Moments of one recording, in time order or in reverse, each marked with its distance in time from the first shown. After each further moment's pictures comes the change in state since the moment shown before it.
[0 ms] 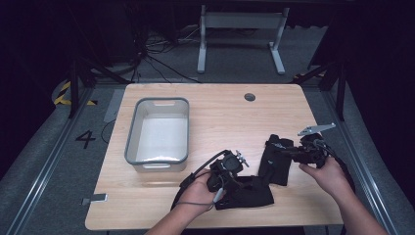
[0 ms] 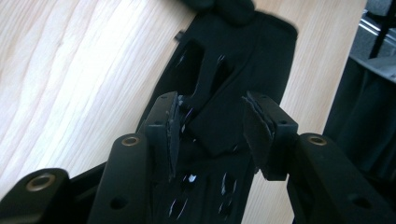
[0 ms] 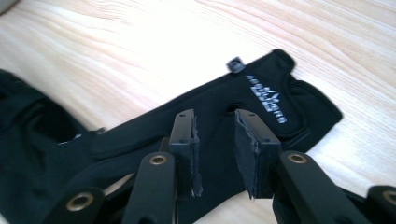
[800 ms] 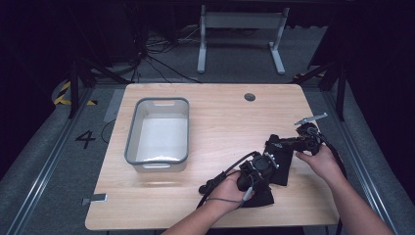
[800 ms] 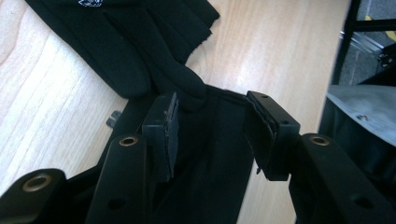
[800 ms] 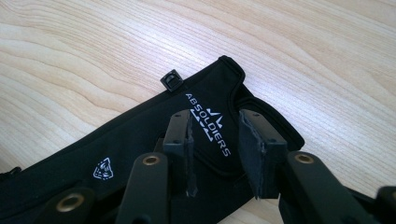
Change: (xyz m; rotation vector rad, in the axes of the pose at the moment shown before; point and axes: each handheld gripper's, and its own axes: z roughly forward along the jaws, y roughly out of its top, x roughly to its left) left arm -0.017 0.054 0.058 0.029 -0.094 0.016; right arm -0.045 0.014 0.041 0.034 -0.025 0.059
